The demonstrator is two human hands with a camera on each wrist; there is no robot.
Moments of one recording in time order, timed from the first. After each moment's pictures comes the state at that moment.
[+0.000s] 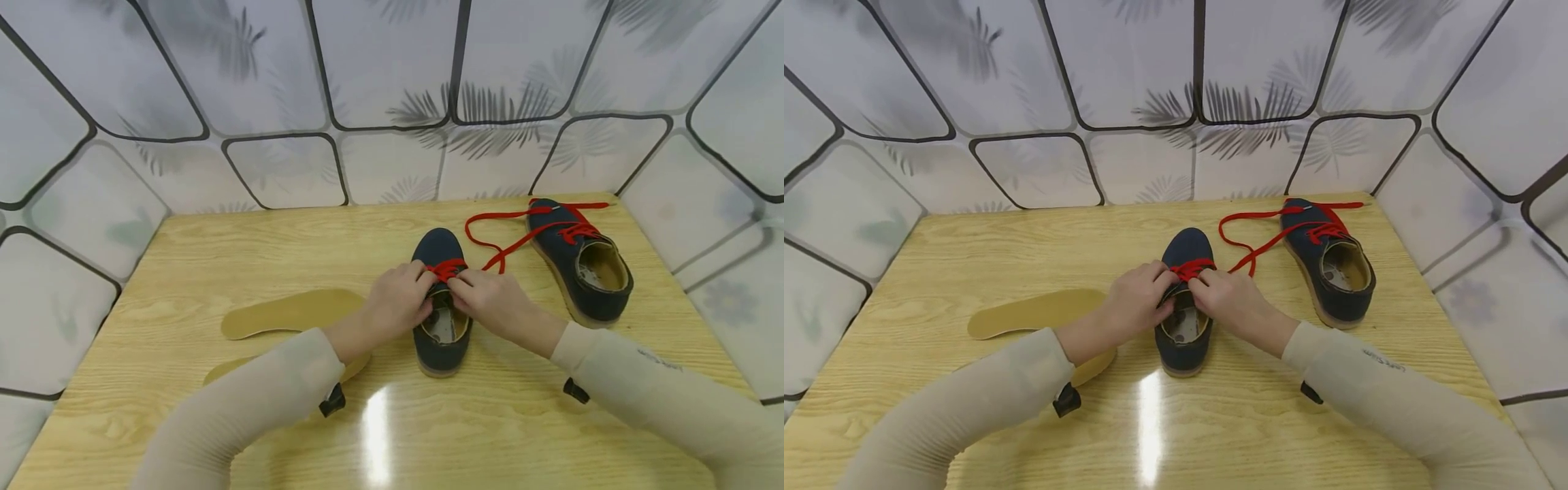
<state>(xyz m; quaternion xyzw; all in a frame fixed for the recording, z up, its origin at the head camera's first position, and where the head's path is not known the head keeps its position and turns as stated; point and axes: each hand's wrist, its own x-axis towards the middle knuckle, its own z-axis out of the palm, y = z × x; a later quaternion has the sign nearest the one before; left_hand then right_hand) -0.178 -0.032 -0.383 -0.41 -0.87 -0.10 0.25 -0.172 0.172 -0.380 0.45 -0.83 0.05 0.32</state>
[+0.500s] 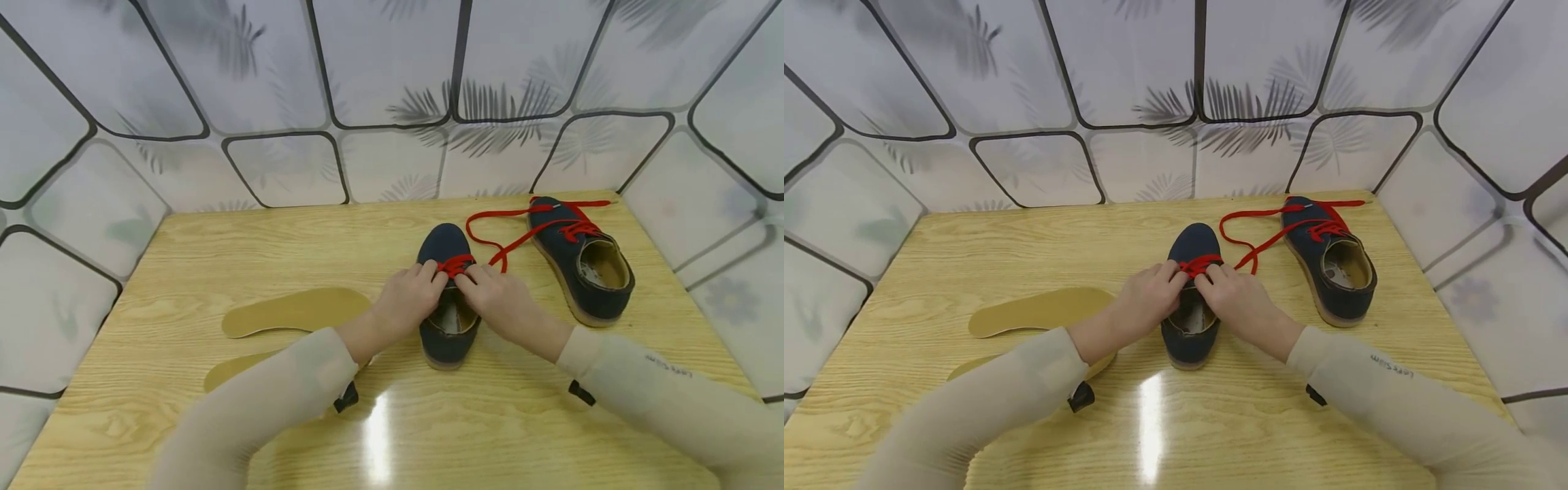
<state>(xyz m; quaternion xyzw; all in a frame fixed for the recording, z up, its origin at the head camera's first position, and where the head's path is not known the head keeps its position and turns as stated) -0.178 -0.015 -0.386 -0.41 -0.86 0.01 0.31 -0.166 0.176 -0.380 0.41 -0.86 0.00 0.31</state>
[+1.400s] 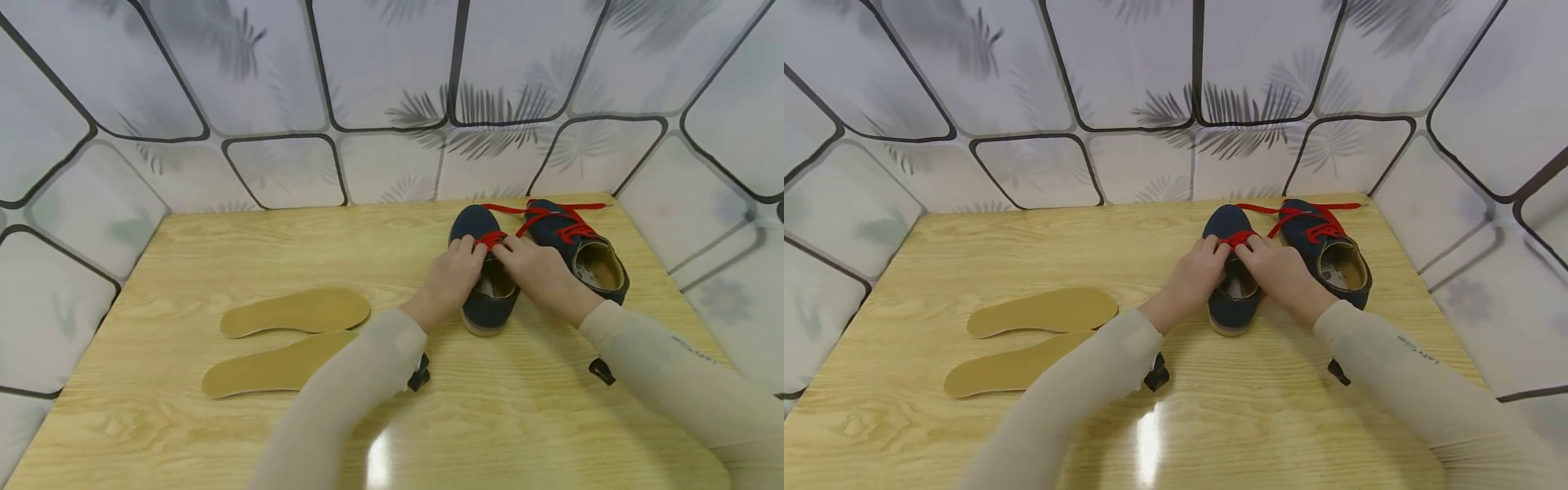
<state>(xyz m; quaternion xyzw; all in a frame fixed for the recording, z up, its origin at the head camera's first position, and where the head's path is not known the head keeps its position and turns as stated) -0.212 0.060 -0.395 -0.34 -0.91 -0.01 0.25 -0.203 0.235 -0.375 0.36 -0.90 -0.02 0.24</state>
